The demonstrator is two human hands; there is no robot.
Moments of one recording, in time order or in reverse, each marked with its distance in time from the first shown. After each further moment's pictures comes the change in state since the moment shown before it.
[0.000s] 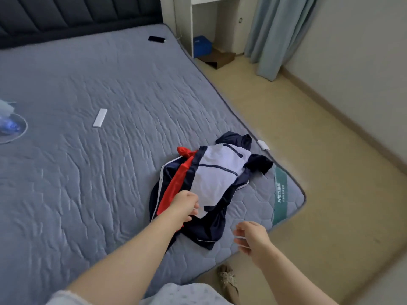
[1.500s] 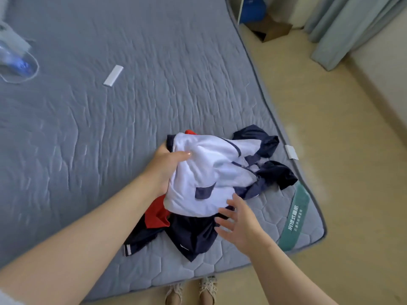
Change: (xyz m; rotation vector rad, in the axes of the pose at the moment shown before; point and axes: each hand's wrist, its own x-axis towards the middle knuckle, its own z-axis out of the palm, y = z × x) left_hand 0.095 0.072 -0.008 -0.534 0.229 0.326; right_hand 0.118 -0.090 0.019 0.059 -0.278 0.198
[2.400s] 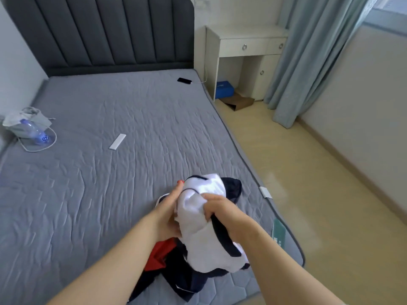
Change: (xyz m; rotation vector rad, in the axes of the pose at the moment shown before) left_hand -0.107 0.045 0.004 -0.053 -0.274 -0.450; right_hand -0.171 -0.050 0.031 -0.617 -0.424 -0.557
